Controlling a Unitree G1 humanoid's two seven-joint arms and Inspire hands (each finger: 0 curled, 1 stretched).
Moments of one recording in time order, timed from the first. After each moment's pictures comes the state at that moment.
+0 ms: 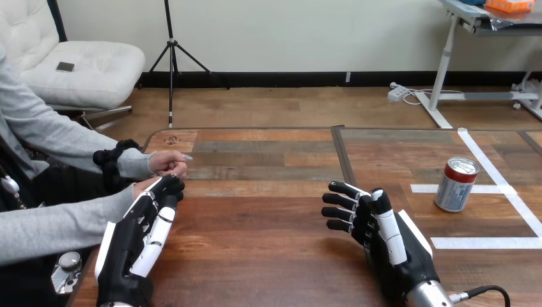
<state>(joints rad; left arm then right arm) -0.04 0.10 0.18 0.75 -0.19 -0.74 -0.32 -0.17 -0.12 -0.12 0.81 0.16 -0.55 0.47</state>
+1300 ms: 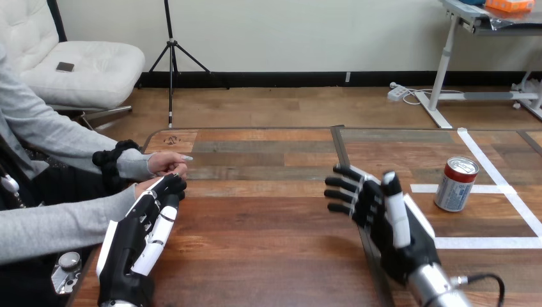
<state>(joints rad) -0.05 0.10 0.18 0.75 -0.19 -0.73 -0.32 -0.25 -0.12 -0.14 0.81 0.23 -0.51 0.49</state>
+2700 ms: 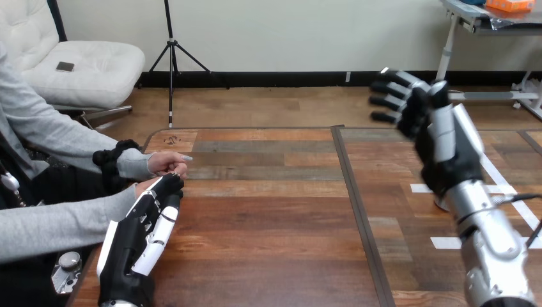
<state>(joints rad) -0.05 0.10 0.18 0.75 -0.19 -0.73 -0.32 -0.50 -0.25 -0.22 0.81 0.23 -0.50 0.39</state>
